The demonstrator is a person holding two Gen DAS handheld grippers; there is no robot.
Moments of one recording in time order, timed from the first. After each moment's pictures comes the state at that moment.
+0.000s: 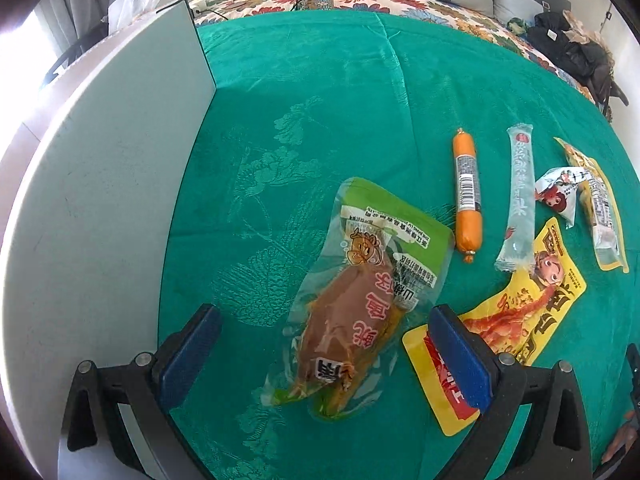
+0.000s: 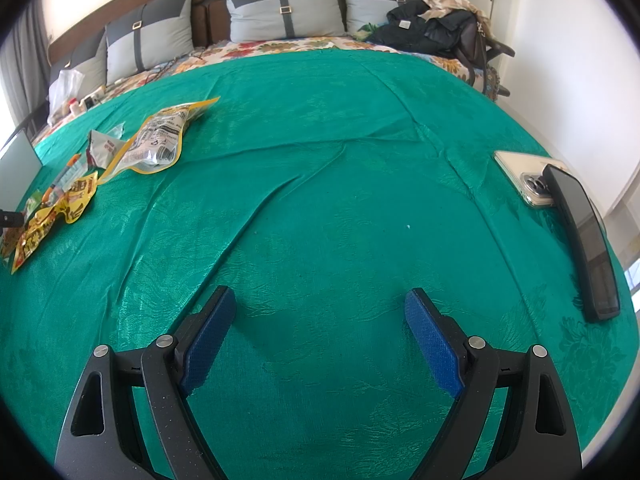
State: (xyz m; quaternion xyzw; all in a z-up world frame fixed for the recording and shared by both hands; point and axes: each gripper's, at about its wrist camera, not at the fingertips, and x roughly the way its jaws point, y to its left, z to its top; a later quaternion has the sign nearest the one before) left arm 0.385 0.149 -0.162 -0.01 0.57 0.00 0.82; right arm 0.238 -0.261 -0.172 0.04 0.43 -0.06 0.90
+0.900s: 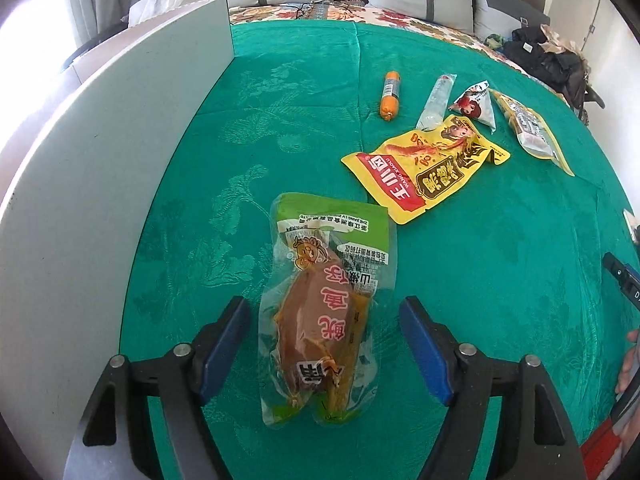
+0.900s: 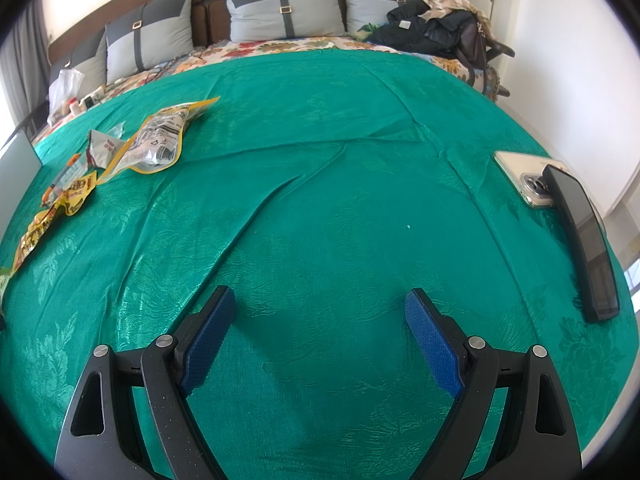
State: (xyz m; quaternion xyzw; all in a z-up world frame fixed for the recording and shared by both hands) left arm 0.239 0.125 -0.157 -0.03 0.52 0.00 0.85; right arm 0.238 -0.261 -0.172 0.04 0.43 -0.06 0.90
